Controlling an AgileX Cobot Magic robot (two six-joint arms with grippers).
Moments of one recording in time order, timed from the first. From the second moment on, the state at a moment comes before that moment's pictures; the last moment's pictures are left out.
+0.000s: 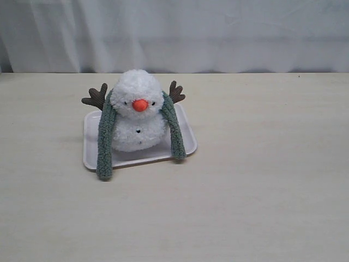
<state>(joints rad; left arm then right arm) -0.19 0.00 0.00 0.15 0.34 -0.13 0.02 0.00 -0.11 0.13 0.44 -0.17</state>
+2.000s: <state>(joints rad) -0.19 0.00 0.00 0.15 0.34 -0.13 0.02 0.00 0.00 -0.14 0.36 -0.17</state>
